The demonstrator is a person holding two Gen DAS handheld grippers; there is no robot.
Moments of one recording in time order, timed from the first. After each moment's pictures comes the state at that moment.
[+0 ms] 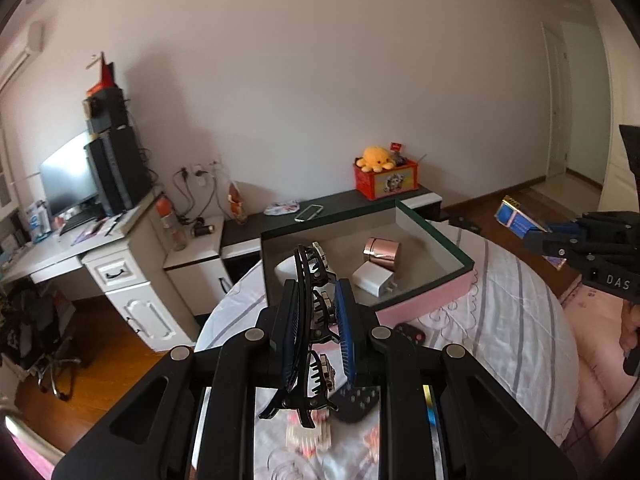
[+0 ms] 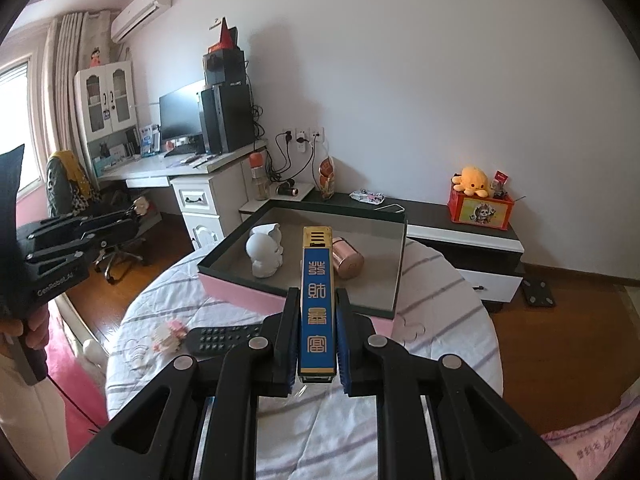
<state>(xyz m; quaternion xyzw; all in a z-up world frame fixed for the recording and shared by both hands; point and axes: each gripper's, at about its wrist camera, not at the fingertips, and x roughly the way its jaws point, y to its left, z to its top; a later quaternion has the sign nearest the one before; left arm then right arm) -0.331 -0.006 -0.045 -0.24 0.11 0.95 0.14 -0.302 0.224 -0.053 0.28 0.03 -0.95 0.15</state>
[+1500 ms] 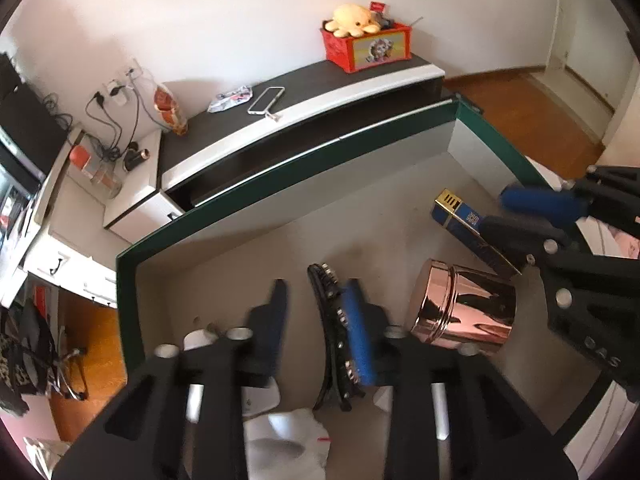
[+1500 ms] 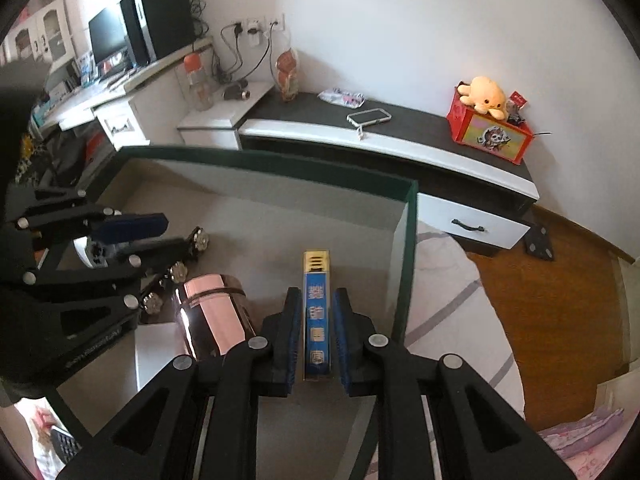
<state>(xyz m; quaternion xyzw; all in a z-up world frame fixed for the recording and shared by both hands) -0.604 0.111 -0.159 -0.47 0.18 0.85 0.16 -0.552 0.230 -0.141 0.46 0.04 -0.88 0.11</state>
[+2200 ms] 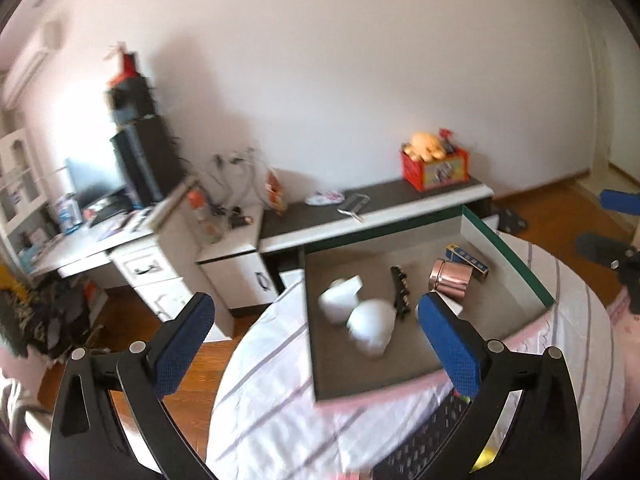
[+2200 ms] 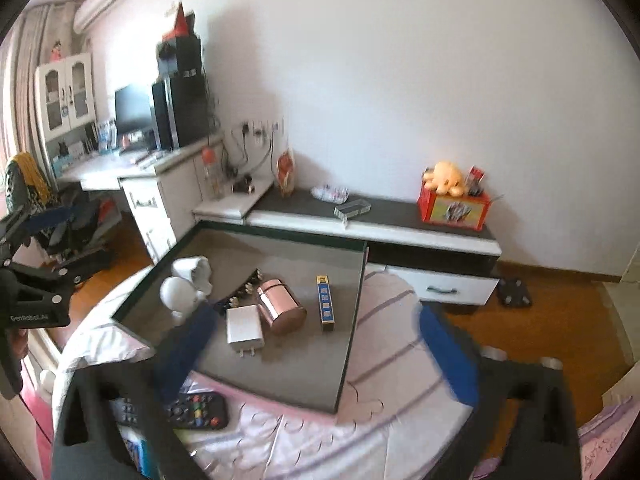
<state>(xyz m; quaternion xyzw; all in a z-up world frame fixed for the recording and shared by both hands) -0.396 -0.004 -0.049 -0.25 0.12 0.96 0.04 -0.376 0.240 -0.039 0.27 0.03 -0.96 0.09</state>
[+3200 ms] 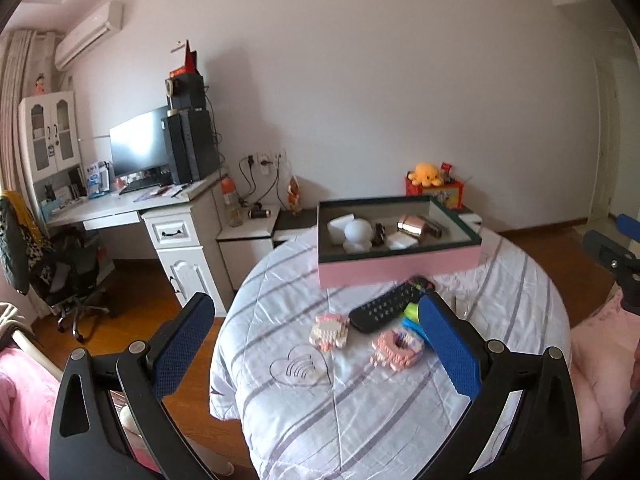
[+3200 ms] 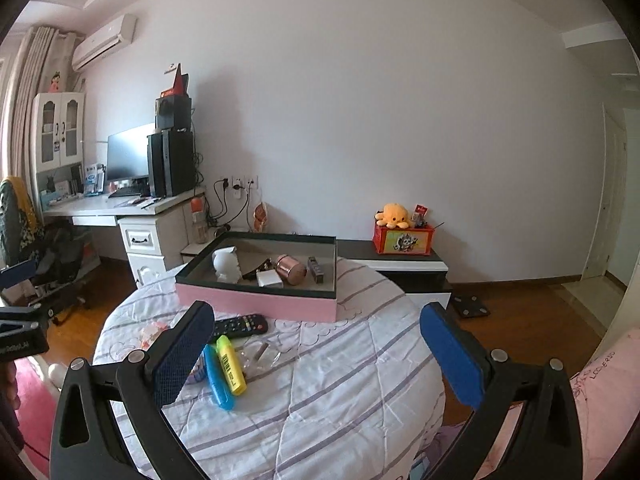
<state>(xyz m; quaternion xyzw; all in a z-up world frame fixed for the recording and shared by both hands) -0.188 -0.039 -0.078 -0.22 0.06 0.97 0.02 -0.168 0.212 -0.051 0.19 0.02 -0.98 0.01</state>
